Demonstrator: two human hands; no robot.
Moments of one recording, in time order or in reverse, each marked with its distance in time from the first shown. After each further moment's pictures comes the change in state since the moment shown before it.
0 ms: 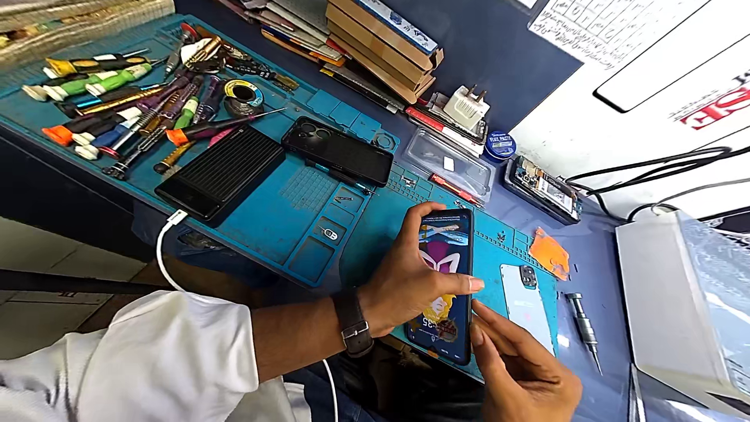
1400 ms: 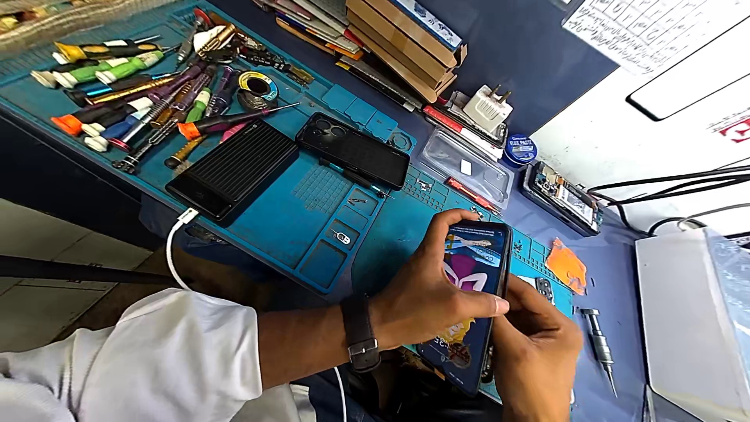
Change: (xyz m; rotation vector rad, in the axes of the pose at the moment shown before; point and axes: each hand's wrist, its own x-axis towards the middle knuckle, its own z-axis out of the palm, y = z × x) left_hand -0.001 0.006 -0.004 -0.003 -0.117 0.045; right_hand 0.051 0.005 0.017 -0.105 0.008 0.145
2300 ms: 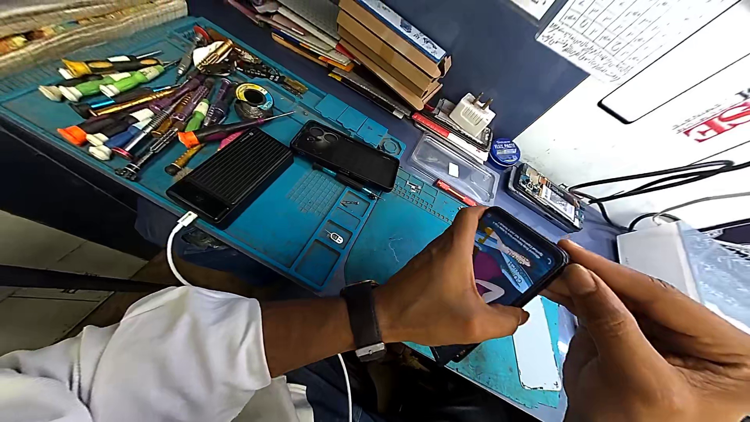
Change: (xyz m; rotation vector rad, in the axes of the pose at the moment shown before) left_hand 0.006 0.018 0.014 0.418 -0.078 0.293; right_hand 0.023 -0.056 -0.033 -0.031 0.040 -0.439
